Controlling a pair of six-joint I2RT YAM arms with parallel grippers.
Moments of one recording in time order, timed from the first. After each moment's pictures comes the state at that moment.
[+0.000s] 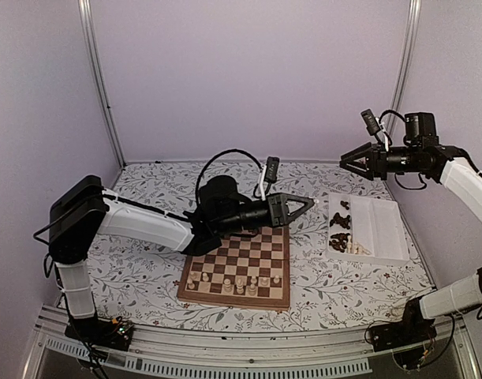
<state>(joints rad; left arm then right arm) -1.05 1.94 1.18 0.86 0.32 -0.84 0.15 1.25 1.22 -0.54 -0.99 -0.23</state>
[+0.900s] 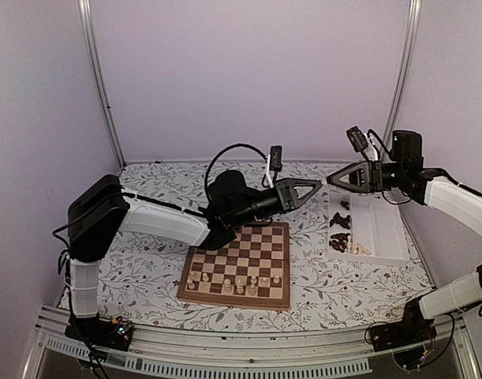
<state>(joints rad) -1.04 2.07 1.33 1.00 0.26 -0.96 0.22 1.31 0.97 -0.03 -1.39 0.33</state>
